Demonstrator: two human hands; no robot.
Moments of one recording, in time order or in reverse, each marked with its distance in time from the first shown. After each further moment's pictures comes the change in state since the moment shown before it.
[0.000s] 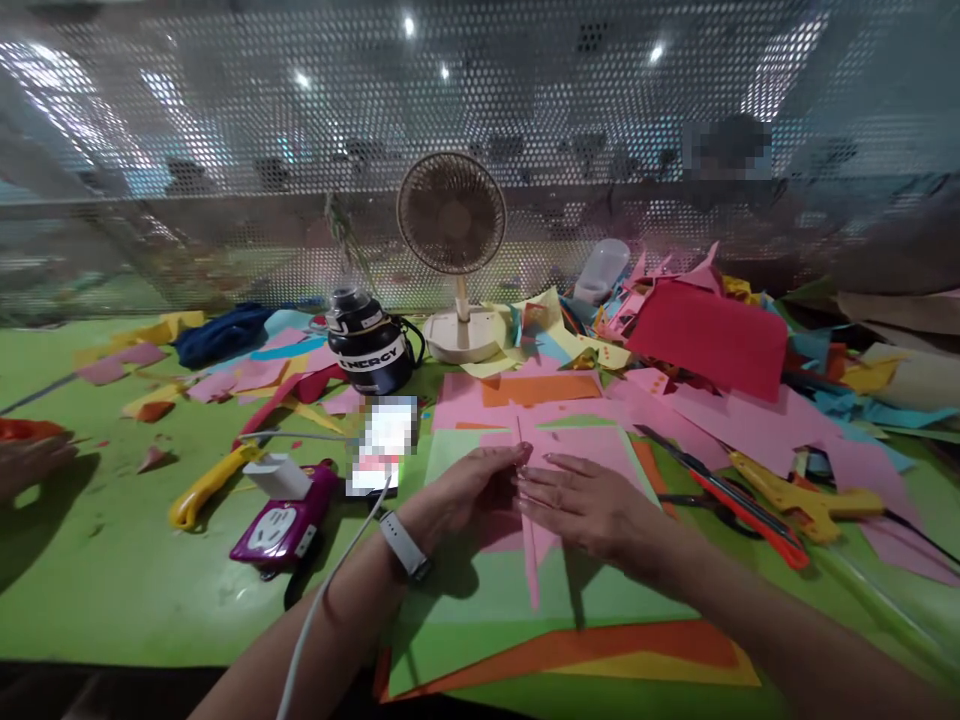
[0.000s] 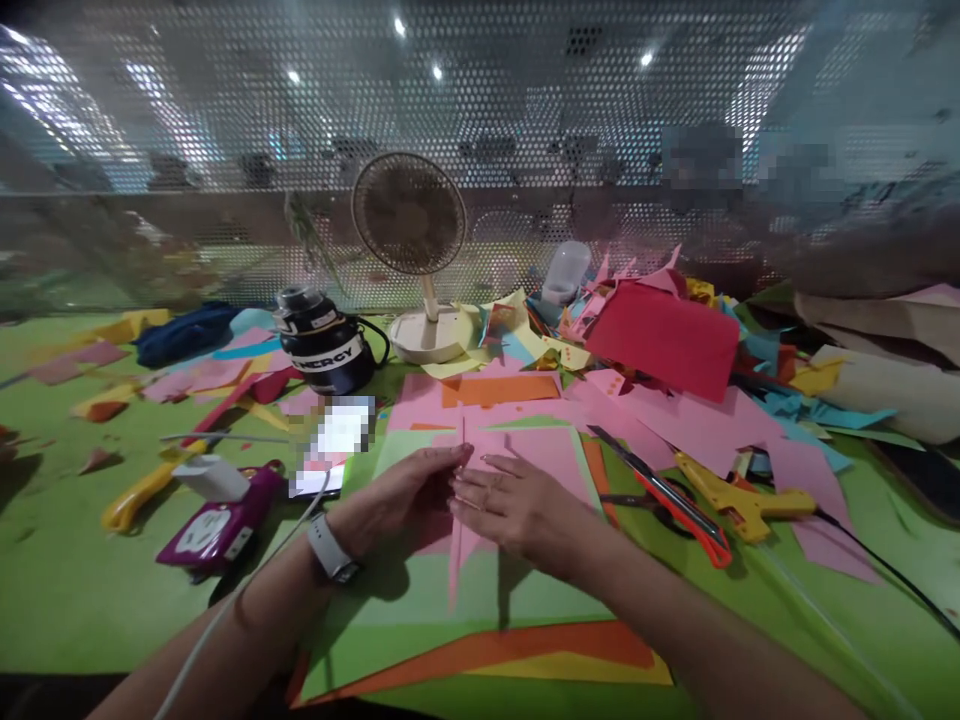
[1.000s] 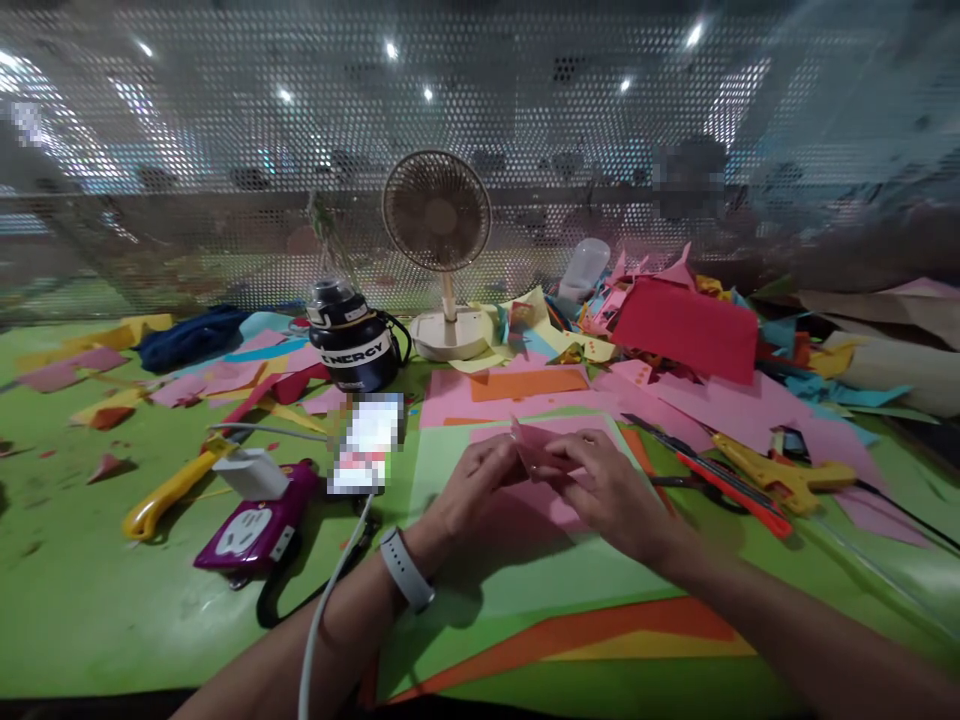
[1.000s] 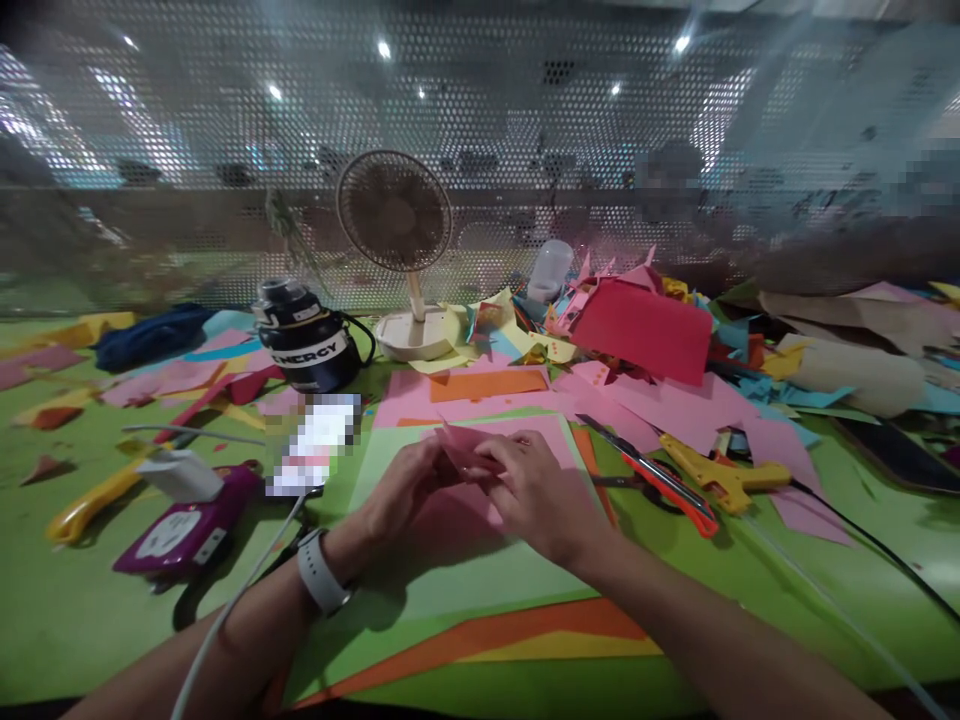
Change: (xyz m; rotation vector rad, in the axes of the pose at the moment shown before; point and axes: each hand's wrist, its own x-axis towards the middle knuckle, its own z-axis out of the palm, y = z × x) left_hand -0.009 -0.020 0.012 0.230 -0.147 0.505; right_hand 0.000 -0.015 0.007 0.188 0.254 0.711
